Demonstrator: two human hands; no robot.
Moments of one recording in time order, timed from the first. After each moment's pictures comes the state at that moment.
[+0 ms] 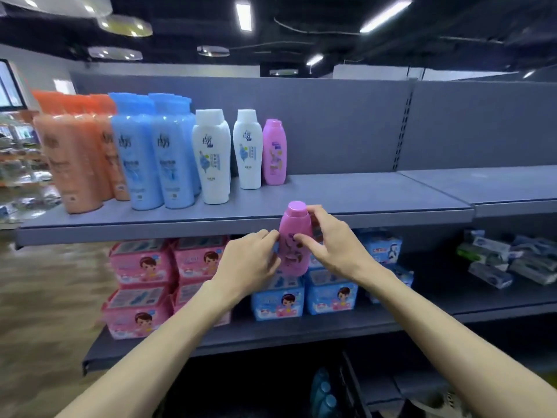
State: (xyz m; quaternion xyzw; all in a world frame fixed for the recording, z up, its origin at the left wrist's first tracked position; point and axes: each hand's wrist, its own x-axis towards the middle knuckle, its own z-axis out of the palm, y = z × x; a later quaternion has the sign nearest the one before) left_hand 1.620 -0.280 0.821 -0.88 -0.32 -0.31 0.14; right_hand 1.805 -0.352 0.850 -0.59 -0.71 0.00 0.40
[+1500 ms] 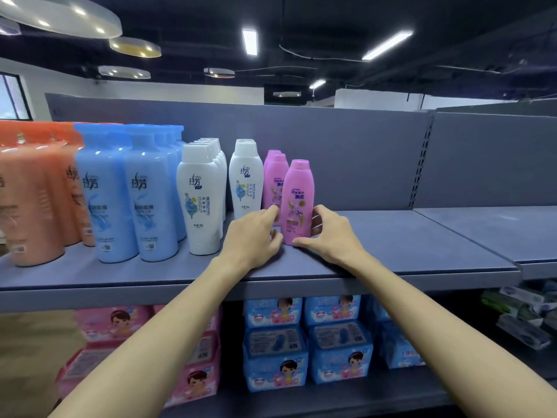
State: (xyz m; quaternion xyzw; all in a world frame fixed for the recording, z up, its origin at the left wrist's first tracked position) left_hand 1.679 -0.148 0.894 -0.86 -0.37 -0.34 0.09; right_hand 1.853 -0.214 0.902 -0.65 -0.63 0.05 0.42
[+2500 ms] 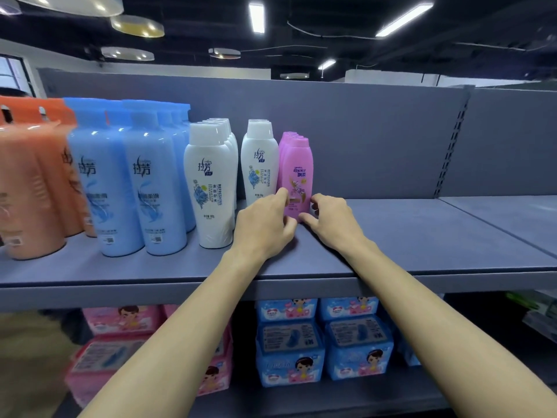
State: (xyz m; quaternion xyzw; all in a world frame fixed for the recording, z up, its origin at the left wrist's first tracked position) left_hand 1.680 -0.131 0.891 -0.84 -0.39 -0.37 0.06; right_hand 1.843 -0.151 0.887 -0.70 -0.63 -0.08 0.32
